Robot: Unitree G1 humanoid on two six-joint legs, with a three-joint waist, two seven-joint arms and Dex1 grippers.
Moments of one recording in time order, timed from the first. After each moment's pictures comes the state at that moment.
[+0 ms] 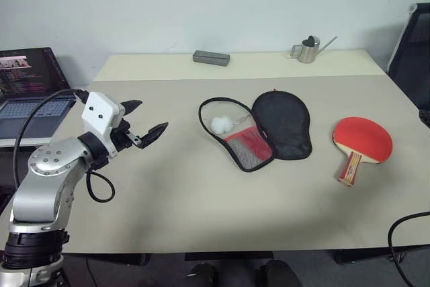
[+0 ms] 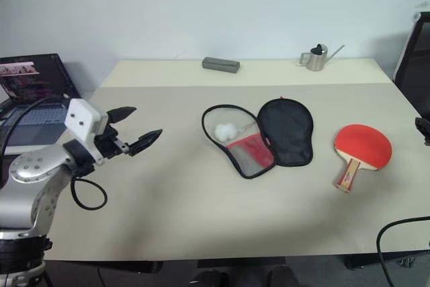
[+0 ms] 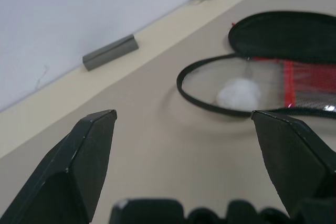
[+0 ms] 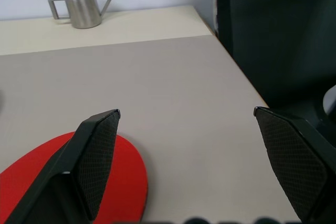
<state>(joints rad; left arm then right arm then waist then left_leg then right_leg) -0.28 0.77 0.25 -0.20 -0.38 0.39 -0.70 -0.84 -1.04 -0.41 1.31 0.26 -0.01 0.73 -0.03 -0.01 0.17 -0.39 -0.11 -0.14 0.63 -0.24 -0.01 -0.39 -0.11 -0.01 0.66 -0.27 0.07</state>
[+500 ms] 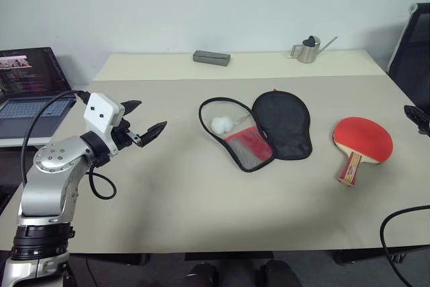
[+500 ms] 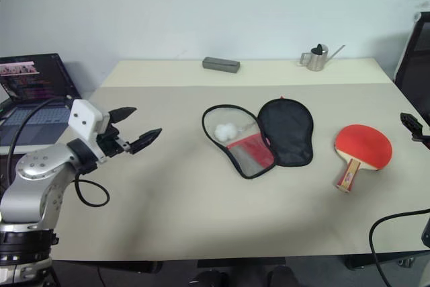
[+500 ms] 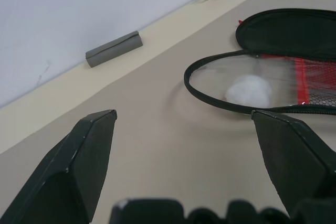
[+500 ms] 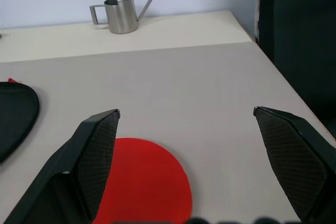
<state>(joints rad) -0.31 0.75 0.25 -0.11 -0.37 0.33 -0.73 -0.89 -0.98 -0.41 1.31 0.25 -0.01 0.81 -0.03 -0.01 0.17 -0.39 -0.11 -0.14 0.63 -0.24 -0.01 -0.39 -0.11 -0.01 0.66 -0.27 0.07</state>
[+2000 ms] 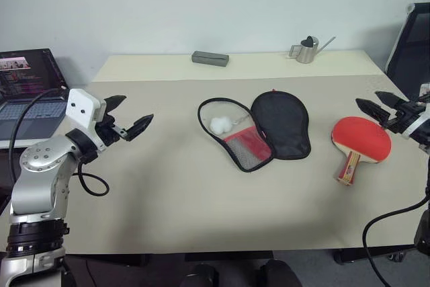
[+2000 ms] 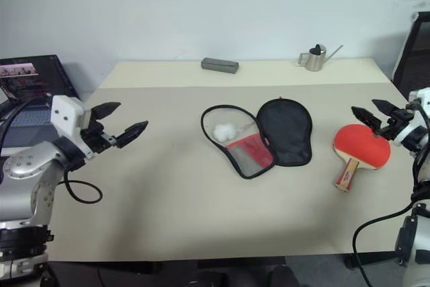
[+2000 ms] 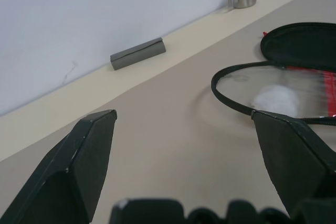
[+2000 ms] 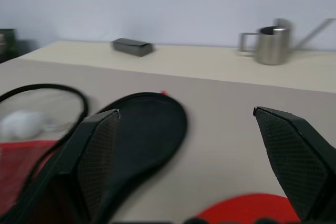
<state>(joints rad) -0.35 0.74 0.31 0.00 -0.39 0.28 -0.74 -0.74 -0.79 -0.37 0.76 0.40 0.22 1.10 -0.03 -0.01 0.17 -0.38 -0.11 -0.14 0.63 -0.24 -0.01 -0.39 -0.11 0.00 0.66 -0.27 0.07</state>
